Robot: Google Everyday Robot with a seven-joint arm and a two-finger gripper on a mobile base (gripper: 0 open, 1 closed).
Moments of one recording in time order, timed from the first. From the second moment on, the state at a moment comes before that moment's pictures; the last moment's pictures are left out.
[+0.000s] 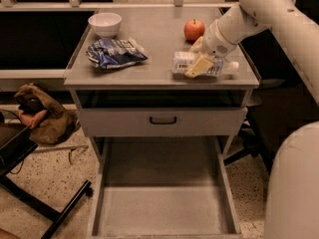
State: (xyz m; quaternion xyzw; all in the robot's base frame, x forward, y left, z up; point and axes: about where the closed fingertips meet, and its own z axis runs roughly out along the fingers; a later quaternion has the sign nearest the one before) arm 0.715 -0.116 0.855 -0.66 0.68 0.08 0.31
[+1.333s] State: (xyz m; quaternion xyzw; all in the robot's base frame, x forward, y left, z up) arm 0.582 -0.110 0.804 -0.60 0.71 0.15 0.32
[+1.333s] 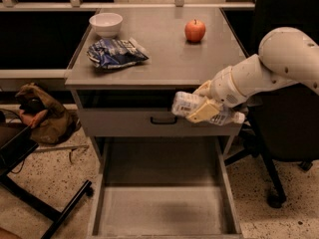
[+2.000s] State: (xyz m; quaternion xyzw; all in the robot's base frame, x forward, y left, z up) arm 0.535 -0.120 0.749 -0.58 0.73 0.18 0.31
